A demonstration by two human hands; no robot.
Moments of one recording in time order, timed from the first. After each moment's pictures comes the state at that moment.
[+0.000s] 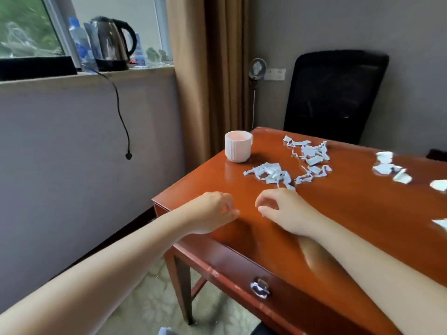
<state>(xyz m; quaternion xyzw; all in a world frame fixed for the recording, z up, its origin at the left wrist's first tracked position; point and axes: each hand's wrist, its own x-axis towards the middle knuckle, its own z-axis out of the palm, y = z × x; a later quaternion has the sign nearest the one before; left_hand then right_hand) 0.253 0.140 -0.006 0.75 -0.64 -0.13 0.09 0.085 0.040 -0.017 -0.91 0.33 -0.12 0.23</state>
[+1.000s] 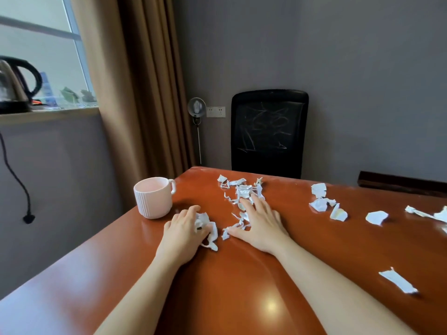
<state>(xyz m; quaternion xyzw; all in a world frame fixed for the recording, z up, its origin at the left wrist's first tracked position) 0.220 -0.072 -0.070 0.77 -0.58 -0.01 0.25 0.042 -0.150 -0.064 -0.87 0.47 -0.15 0.09</state>
